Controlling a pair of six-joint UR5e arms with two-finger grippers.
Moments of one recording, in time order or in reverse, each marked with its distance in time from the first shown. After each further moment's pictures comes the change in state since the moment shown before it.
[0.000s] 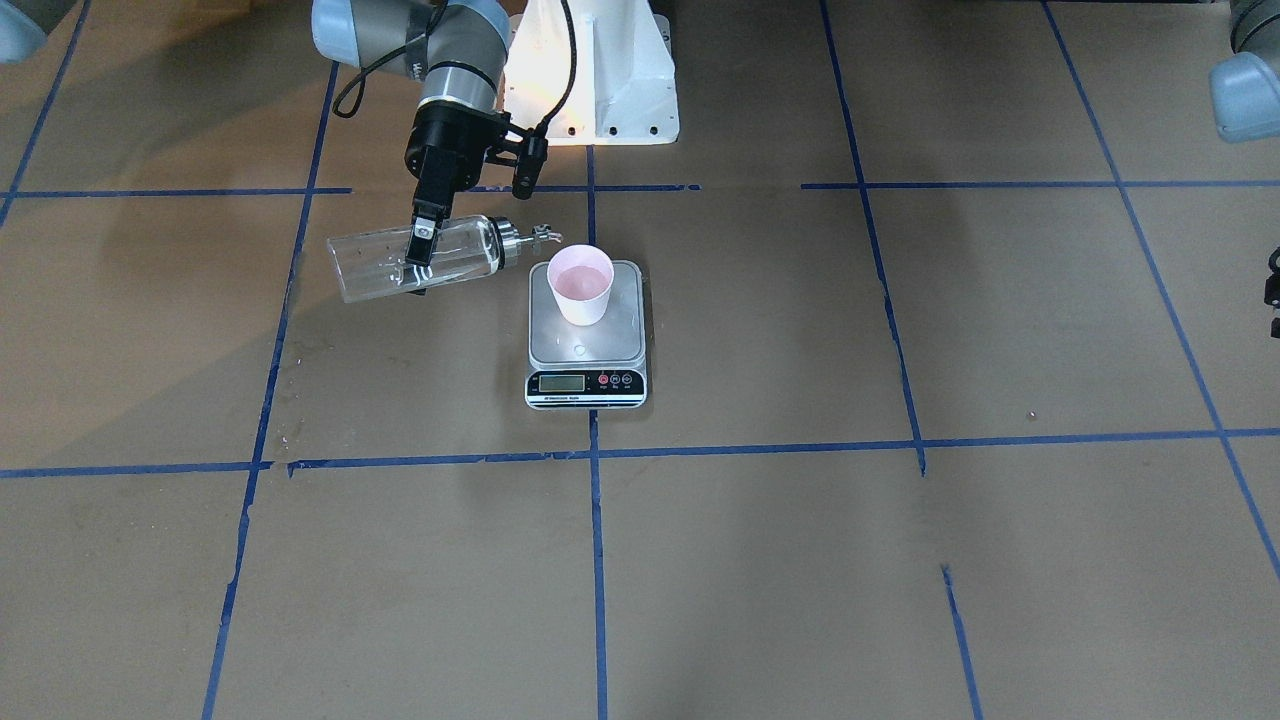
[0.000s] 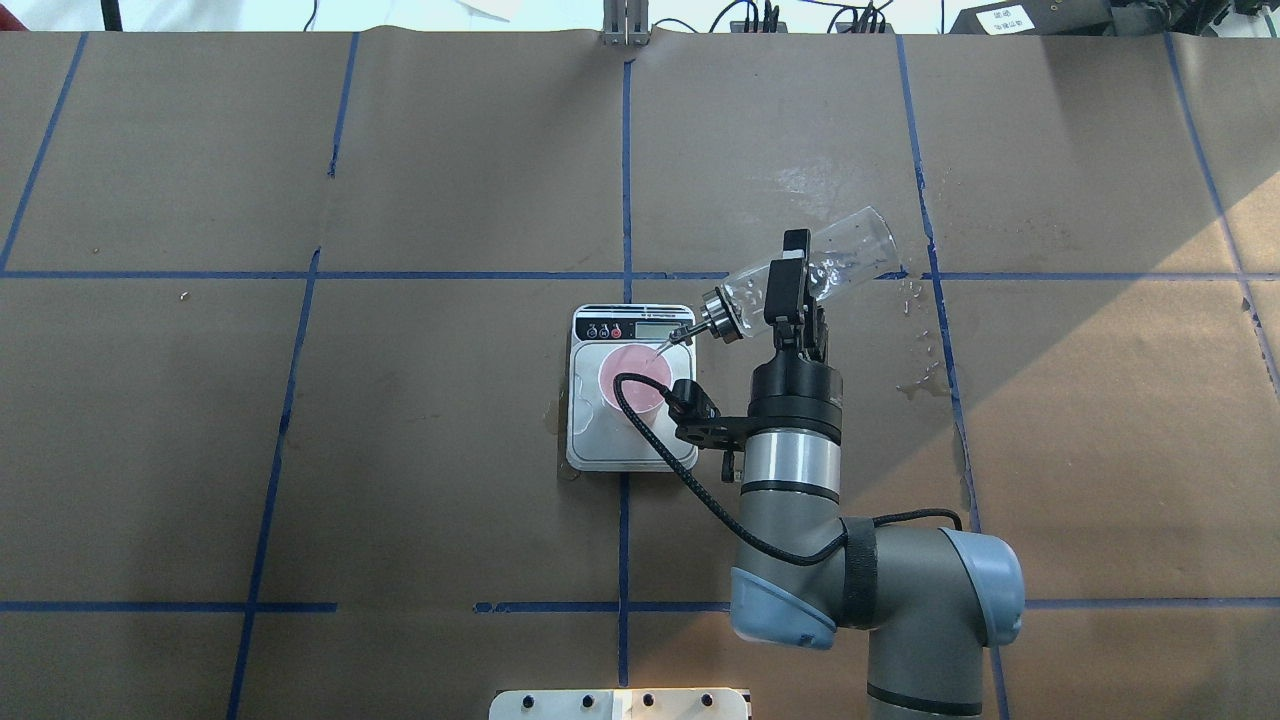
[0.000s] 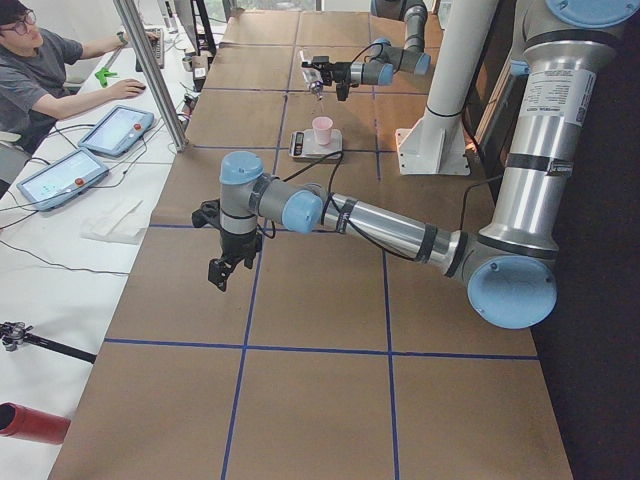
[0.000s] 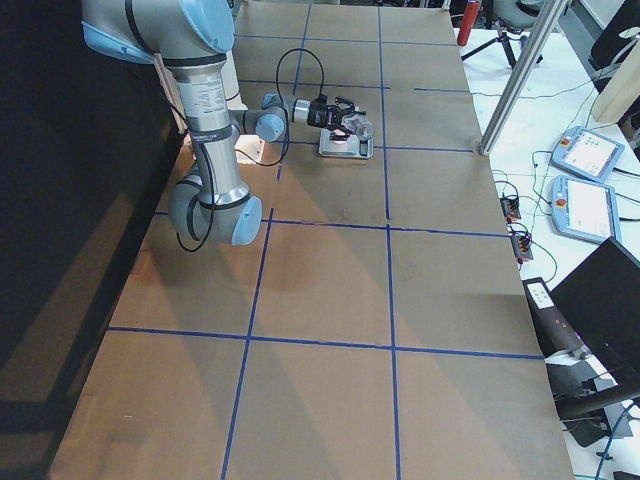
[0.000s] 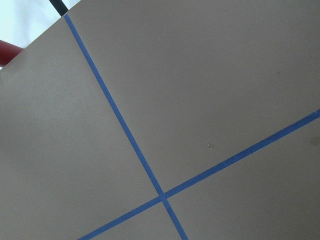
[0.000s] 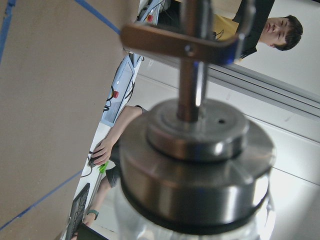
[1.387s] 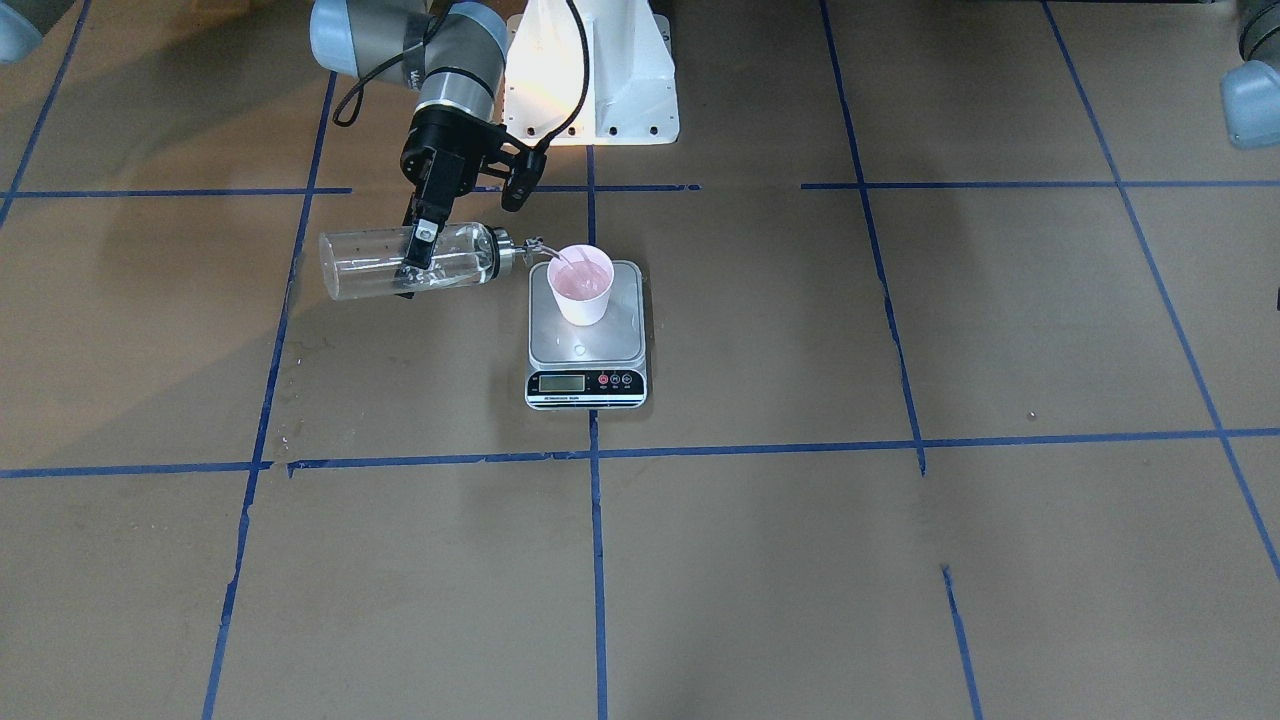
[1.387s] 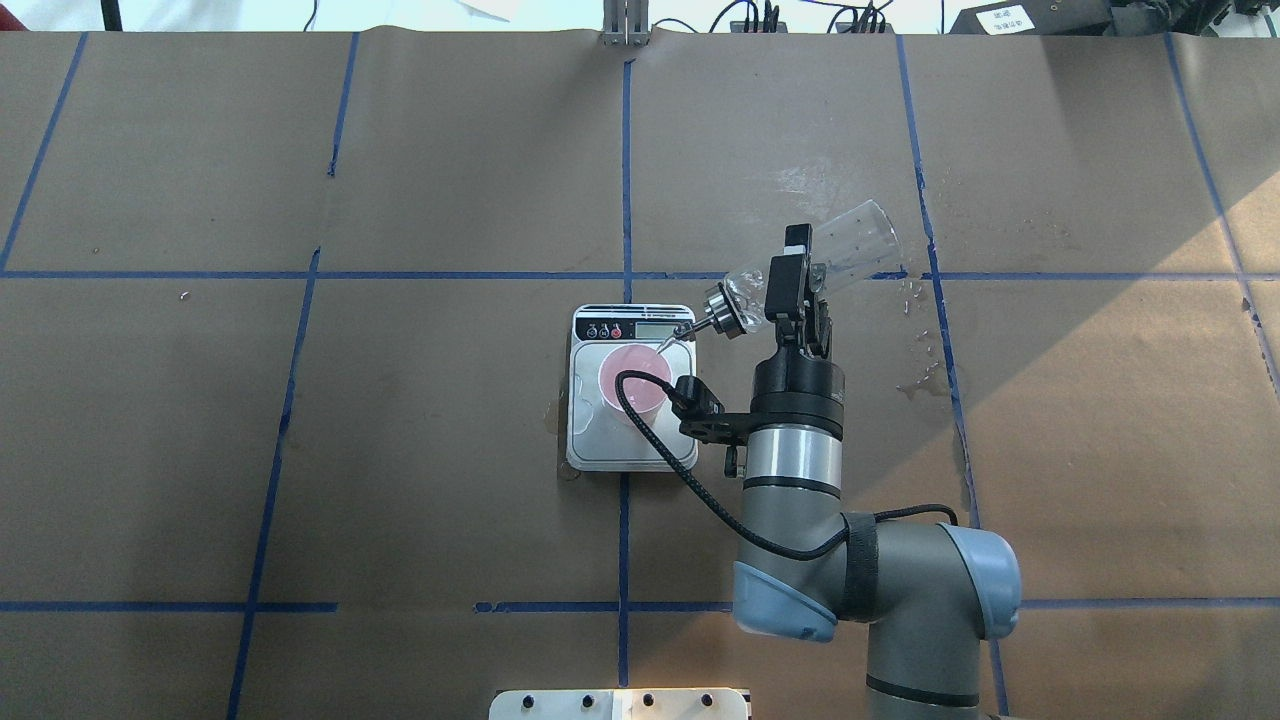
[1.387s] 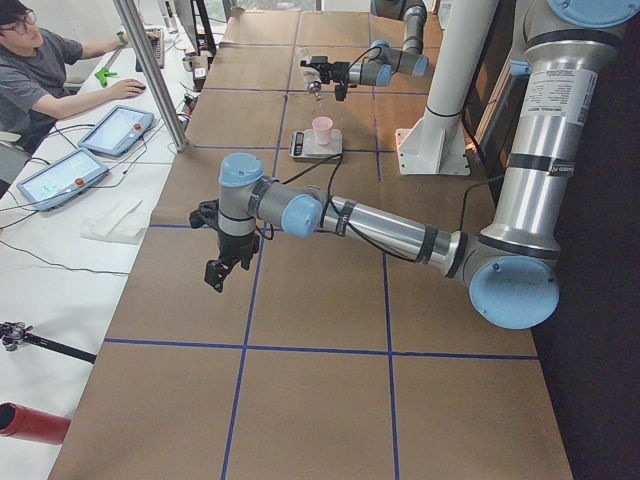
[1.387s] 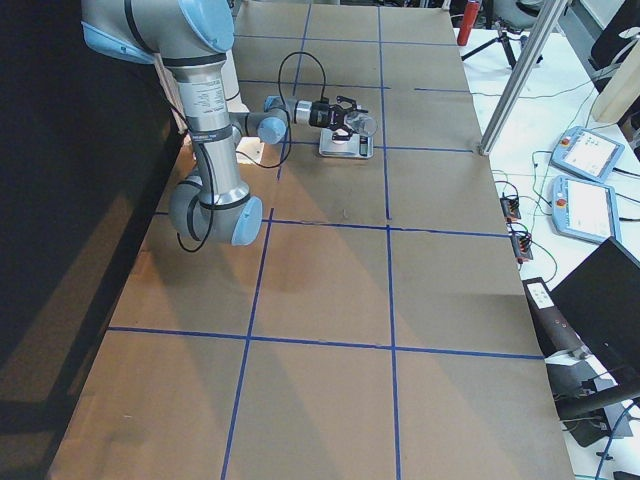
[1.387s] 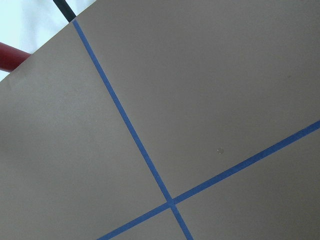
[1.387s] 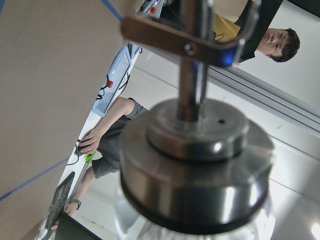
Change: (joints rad) left arm -0.010 0.001 0.002 -0.025 0.000 -0.003; right arm 0.005 -0.004 -0.029 0.050 -0.005 0.042
